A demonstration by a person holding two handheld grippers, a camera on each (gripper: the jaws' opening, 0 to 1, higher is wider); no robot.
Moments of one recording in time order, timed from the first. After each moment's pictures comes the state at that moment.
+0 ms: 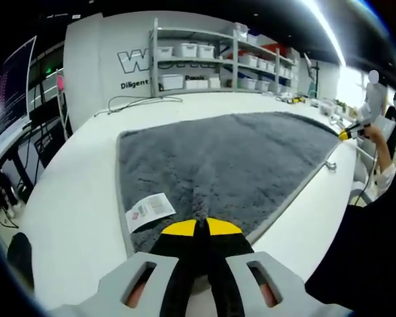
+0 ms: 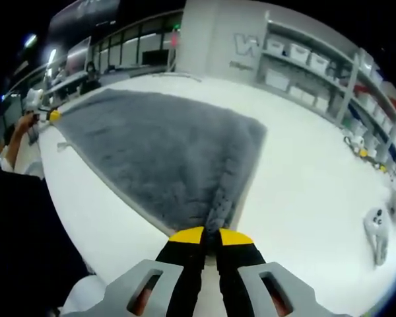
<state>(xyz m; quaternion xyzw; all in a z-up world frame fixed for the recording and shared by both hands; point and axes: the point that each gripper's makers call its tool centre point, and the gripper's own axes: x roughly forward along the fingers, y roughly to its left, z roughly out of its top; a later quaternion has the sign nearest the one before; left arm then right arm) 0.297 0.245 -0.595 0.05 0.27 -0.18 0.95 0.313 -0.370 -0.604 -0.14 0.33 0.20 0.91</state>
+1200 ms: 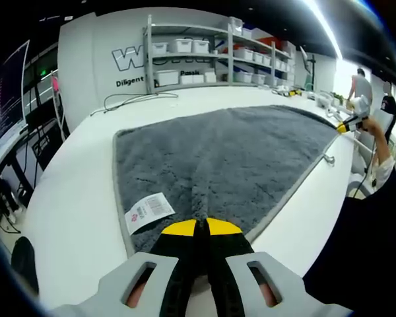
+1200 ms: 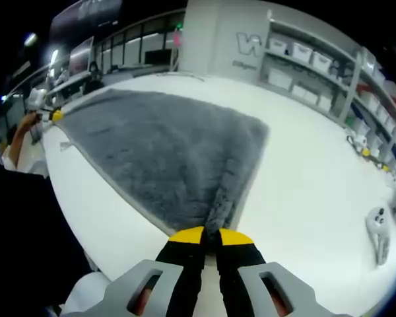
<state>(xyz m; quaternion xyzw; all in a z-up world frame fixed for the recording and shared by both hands) 0.290 0.243 -0.596 0.07 0.28 -0.19 0.94 0.308 -0.370 -0.603 -0.14 0.33 0.21 0.91</state>
